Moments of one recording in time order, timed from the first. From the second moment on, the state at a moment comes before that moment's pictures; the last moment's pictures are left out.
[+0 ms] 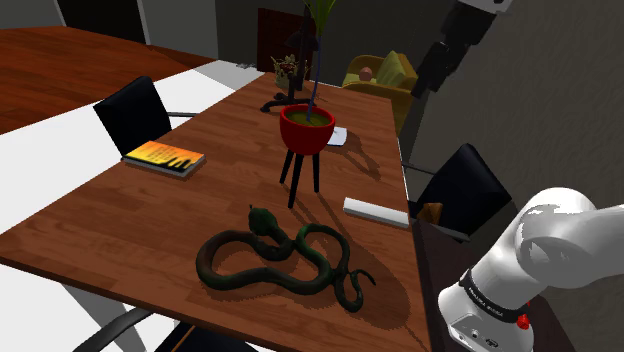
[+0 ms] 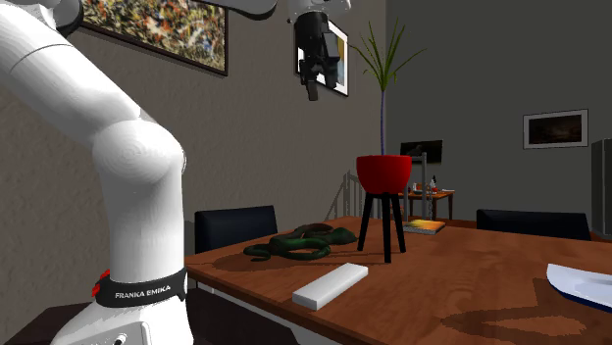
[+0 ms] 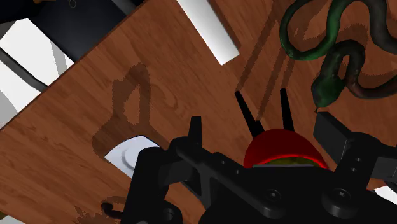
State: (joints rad) arm 0.01 -0.81 0.04 -2.28 0.01 1.64 0.01
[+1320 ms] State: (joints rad) arm 0.04 -0.70 -0.08 -2.78 -0.07 2.15 -0.25
